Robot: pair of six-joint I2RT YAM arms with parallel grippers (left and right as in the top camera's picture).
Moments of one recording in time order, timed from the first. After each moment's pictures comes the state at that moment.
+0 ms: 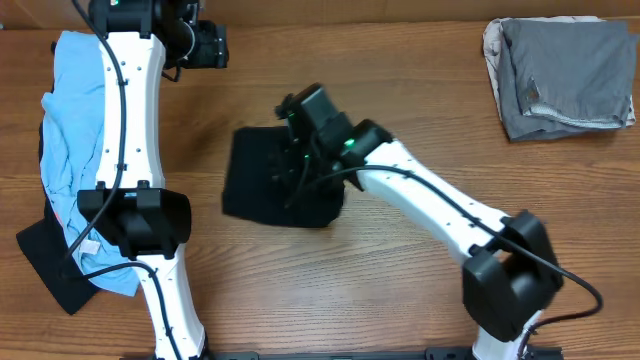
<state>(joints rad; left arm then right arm) 0.01 2.27 2.55 -1.38 0.16 -0.02 0.71 1.93 1.57 -0.60 -0.26 0.44</state>
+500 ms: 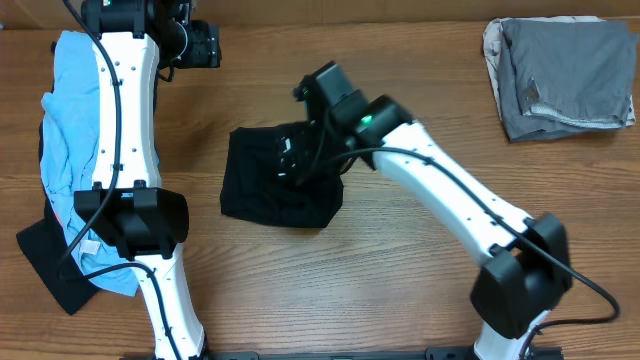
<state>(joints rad) 0.02 2.27 2.55 -1.38 0.13 -0.02 0.62 1.89 1.72 -0.86 -0.24 0.44</state>
